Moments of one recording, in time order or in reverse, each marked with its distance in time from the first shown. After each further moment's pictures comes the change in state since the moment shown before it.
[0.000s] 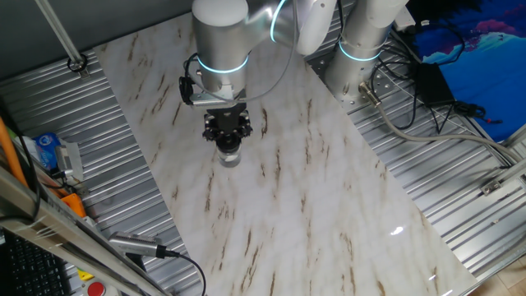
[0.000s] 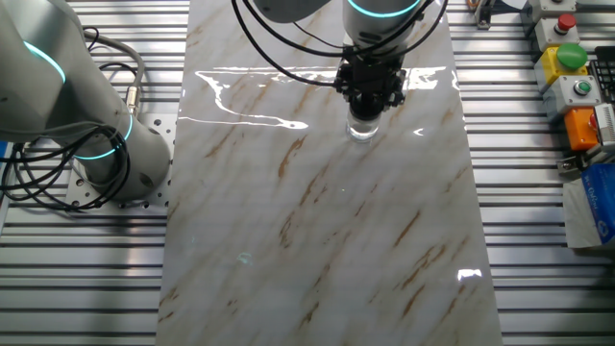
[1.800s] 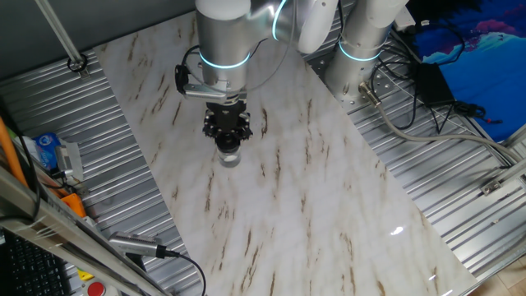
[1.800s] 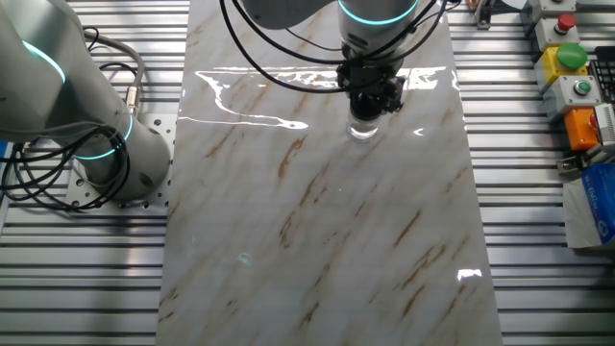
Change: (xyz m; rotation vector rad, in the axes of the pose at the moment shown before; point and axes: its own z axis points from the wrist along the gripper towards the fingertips) arm 0.000 0.000 0.000 0.018 -0.040 0.235
